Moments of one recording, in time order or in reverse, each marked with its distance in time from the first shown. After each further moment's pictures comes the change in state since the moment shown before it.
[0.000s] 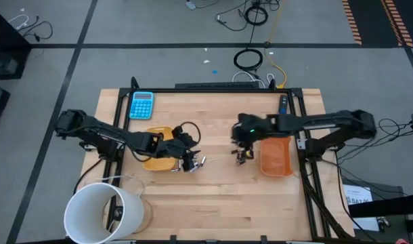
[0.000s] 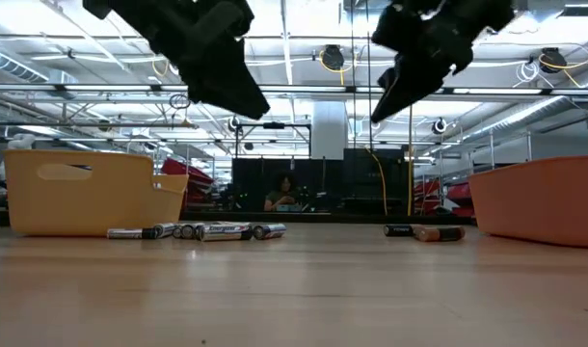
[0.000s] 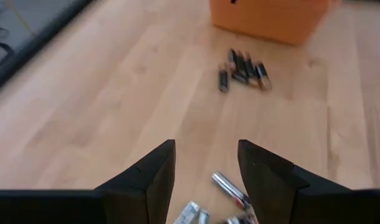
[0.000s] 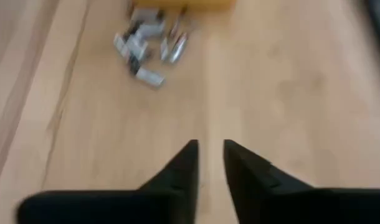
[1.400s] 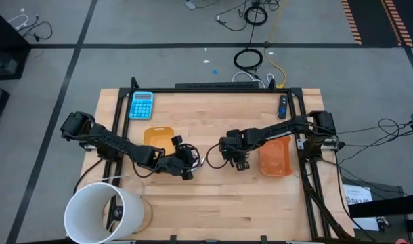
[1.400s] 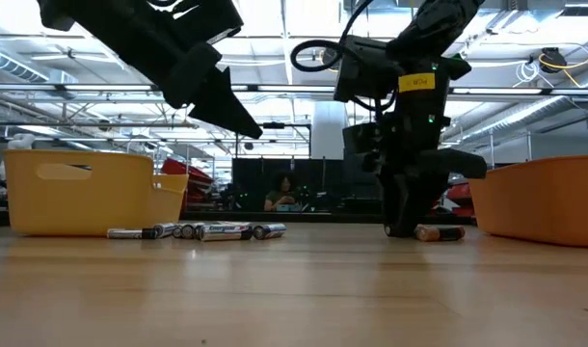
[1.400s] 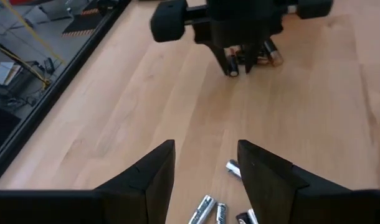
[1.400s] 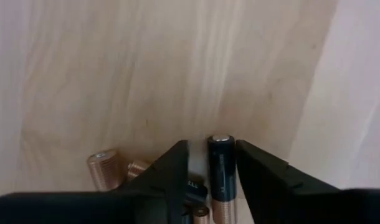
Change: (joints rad) left arm -0.155 0.100 -0.076 0.159 -0.274 0.156; right arm 0.070 0.506 0.116 -0.147 0.084 -0.123
